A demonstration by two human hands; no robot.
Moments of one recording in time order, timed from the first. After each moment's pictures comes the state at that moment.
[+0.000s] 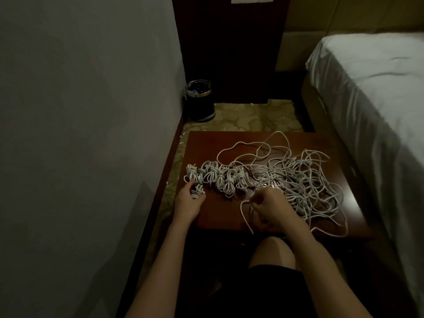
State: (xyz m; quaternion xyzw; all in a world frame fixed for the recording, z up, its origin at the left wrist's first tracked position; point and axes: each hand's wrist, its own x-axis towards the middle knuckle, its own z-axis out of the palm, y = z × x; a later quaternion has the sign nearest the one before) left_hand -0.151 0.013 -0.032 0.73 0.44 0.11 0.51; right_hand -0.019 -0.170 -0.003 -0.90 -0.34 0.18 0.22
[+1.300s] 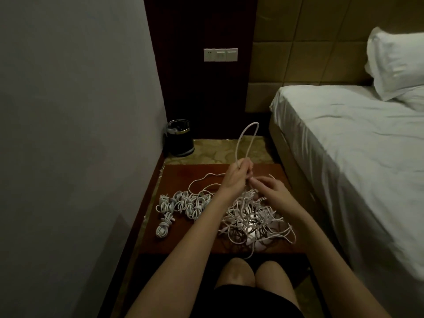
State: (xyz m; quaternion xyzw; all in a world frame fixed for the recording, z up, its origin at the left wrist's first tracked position) left_hand -0.019 -0.123 0.119 0.72 0.12 0.15 0.67; right_hand 0.027 -0.249 0.107 -0.75 -0.28 0.23 0.55
